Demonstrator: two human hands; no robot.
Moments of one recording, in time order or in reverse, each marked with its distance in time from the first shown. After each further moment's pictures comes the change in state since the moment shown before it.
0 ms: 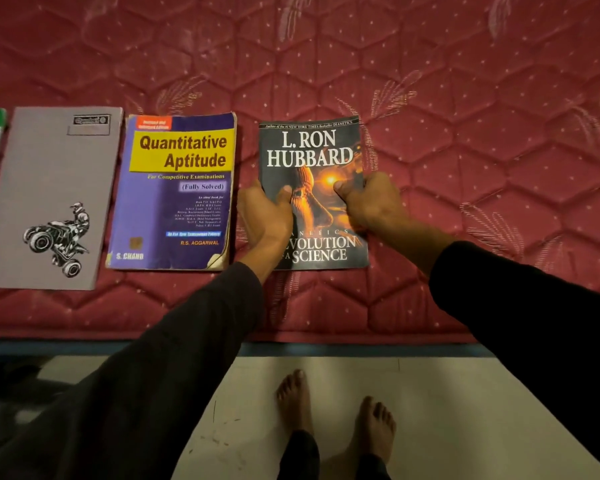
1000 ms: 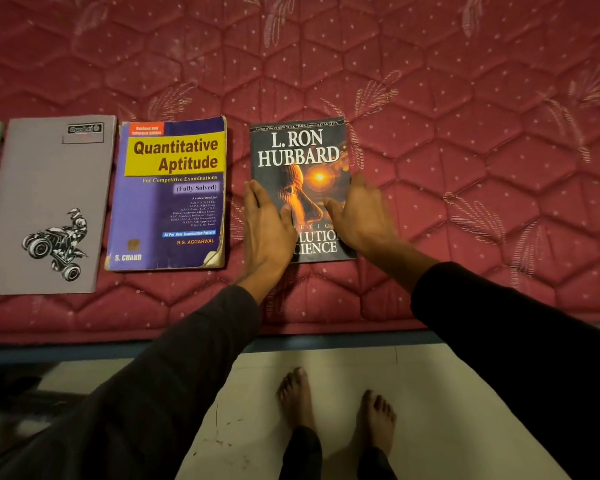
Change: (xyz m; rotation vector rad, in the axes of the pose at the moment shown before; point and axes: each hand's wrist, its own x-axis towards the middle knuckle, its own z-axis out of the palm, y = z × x) left_hand -0.033 -0.009 -0.007 0.382 -0.175 0.243; right_hand -0.041 0.005 -0.001 -0.413 0.064 -0.176
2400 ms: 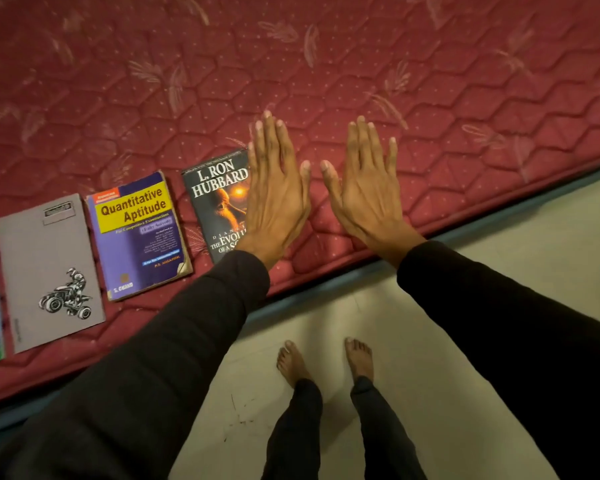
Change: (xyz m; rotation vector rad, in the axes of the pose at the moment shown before) left_hand -0.104 0.177 -0.075 0.171 -0.004 0.787; right_hand -0.138 0.042 -0.168 -0.247 0.427 -0.044
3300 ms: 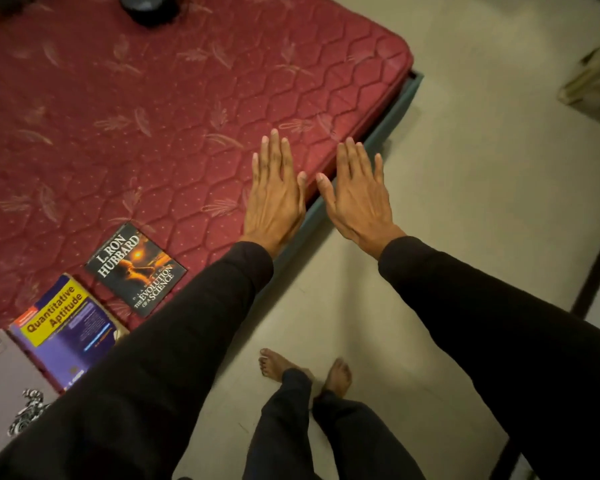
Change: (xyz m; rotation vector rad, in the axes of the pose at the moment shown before) left_hand -0.061 0.257 -0.022 -0.028 -0.280 0.537; right_hand -0.194 0.134 -0.177 -0.040 0.047 0.522
